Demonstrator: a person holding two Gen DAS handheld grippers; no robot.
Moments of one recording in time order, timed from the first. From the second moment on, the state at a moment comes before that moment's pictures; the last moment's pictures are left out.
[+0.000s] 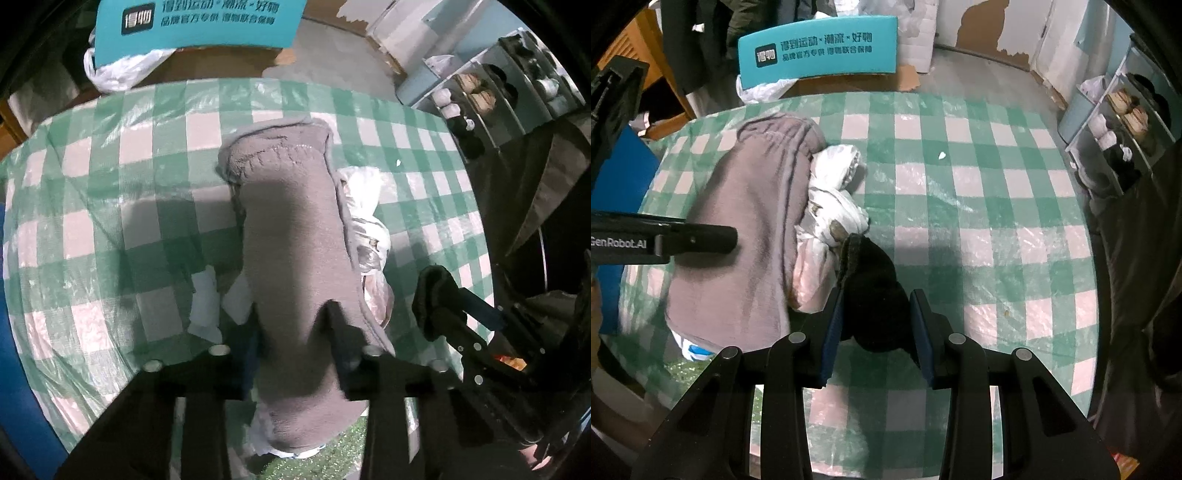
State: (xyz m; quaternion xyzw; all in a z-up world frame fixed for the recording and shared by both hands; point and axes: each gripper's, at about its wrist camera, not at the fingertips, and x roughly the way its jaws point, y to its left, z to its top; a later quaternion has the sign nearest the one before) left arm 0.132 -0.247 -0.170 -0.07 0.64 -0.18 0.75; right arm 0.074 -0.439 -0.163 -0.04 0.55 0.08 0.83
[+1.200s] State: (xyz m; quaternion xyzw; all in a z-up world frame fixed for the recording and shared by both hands) left arm 0.077 -0.196 -0.049 0.01 0.51 -0.18 0.84; right arm 0.062 -0.380 -0.080 -0.05 0.48 0.13 0.87
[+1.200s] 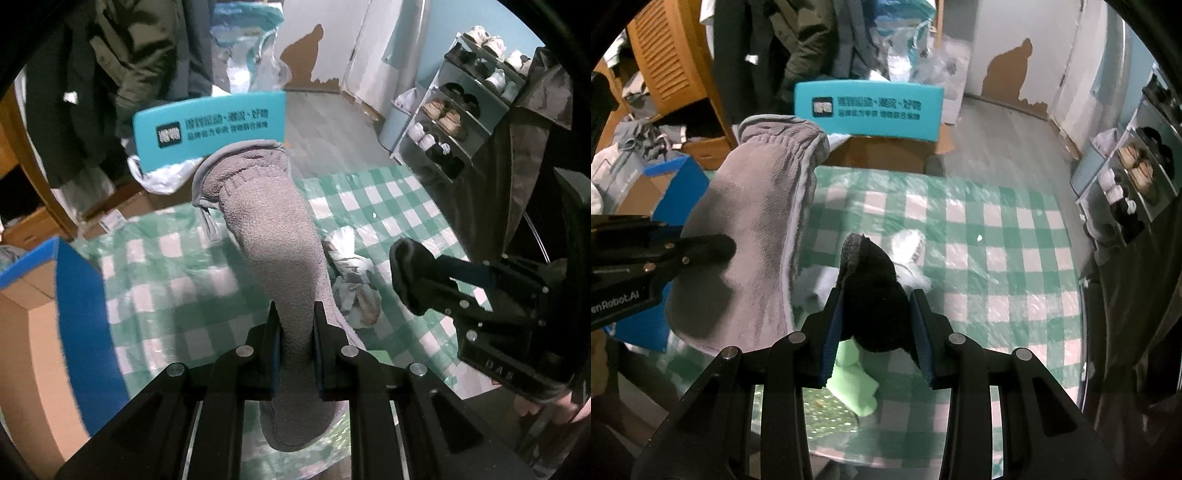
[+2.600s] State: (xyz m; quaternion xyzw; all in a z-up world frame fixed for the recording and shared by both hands) left arm -0.004 -0.004 0.021 -0.02 0.42 -0.06 0.91; right arm 0.054 -0.180 -0.018 -0.10 0.43 0.28 0.85
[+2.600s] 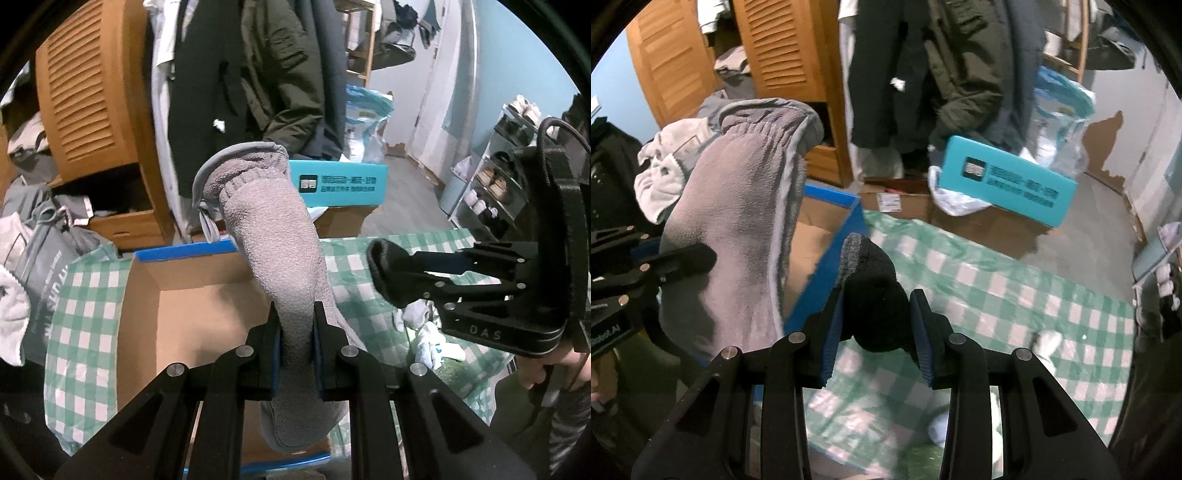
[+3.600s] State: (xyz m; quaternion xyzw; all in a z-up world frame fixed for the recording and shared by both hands) left arm -0.004 0.090 -0.036 -0.06 0.46 0.01 0.88; right arm 0.059 -0.043 -0.048 -0.14 0.47 0.35 0.80
